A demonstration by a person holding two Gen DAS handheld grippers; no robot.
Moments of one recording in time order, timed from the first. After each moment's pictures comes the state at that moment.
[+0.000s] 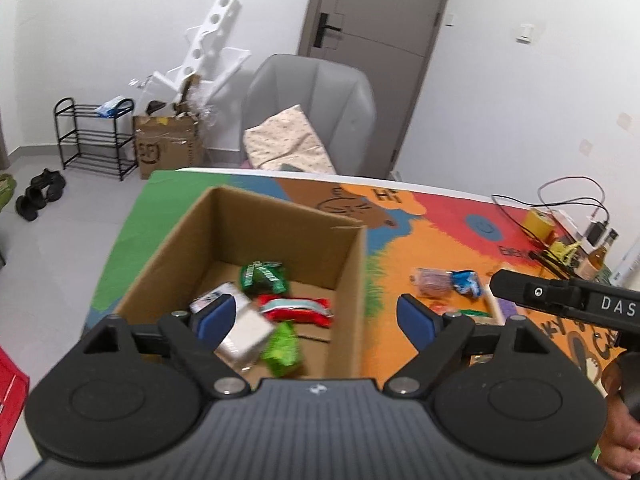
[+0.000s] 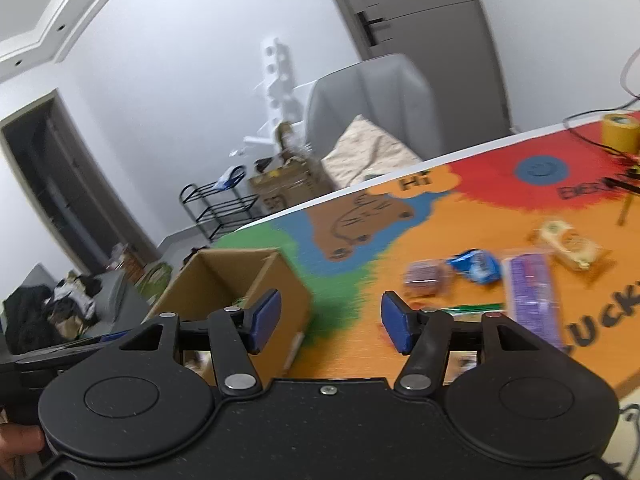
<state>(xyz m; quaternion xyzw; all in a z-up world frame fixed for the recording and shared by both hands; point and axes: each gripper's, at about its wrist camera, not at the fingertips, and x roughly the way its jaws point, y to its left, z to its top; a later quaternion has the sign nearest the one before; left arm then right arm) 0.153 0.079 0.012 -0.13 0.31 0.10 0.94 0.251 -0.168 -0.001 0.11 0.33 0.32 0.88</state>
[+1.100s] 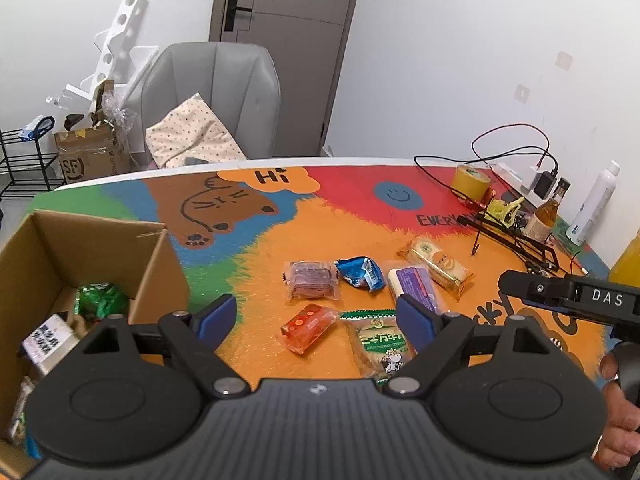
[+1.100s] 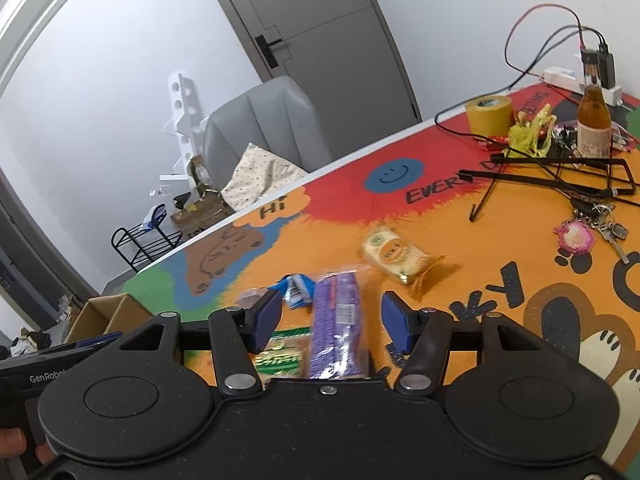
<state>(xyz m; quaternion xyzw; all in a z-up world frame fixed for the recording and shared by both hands) 0.236 -0.025 -0.007 -0.09 0.33 0.01 0.94 0.306 -0.287 -0.039 0.16 0.34 0.22 0.90</state>
